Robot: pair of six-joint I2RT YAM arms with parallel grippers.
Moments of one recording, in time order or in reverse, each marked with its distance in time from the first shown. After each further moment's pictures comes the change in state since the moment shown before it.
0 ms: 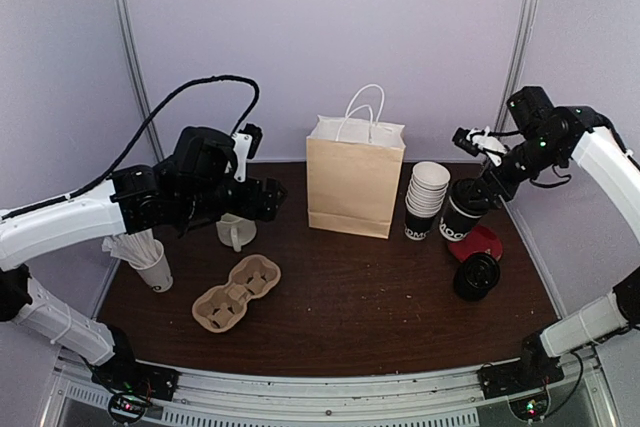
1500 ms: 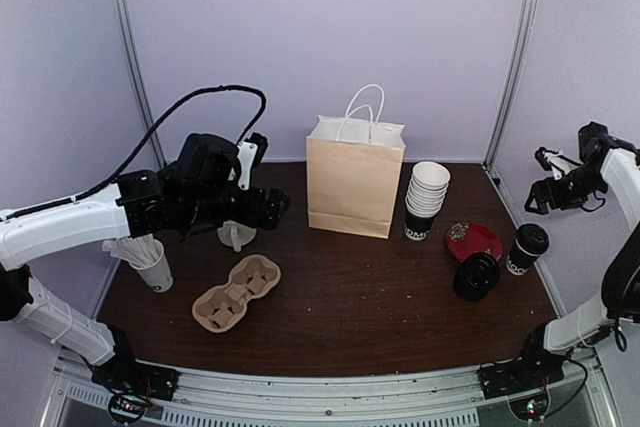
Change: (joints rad) left arm 0.004 0.016 -0.025 0.010 0.058 0.012; right arm -0.676 -0.011 -0.230 0.135 0.026 0.098
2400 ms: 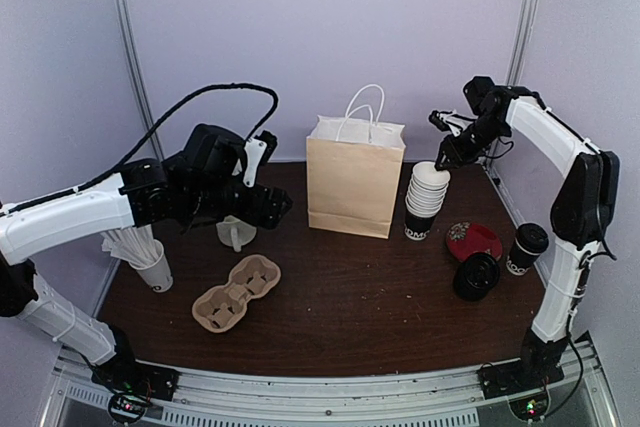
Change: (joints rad) left arm 0.002 0.044 0.085 -0.097 0.032 0.078; right arm 0.560 0.593 0.687 -0.064 -0.037 0.209
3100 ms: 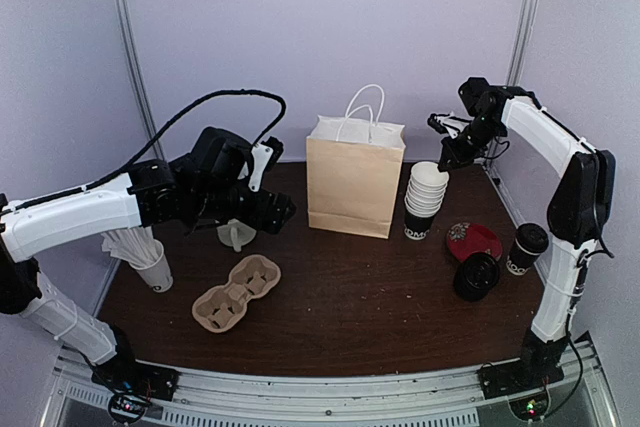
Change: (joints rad) left arm 0.000 0.031 0.003 -0.008 0.023 0.015; right arm 0.027 0.025 0.021 -0.026 0.074 0.026
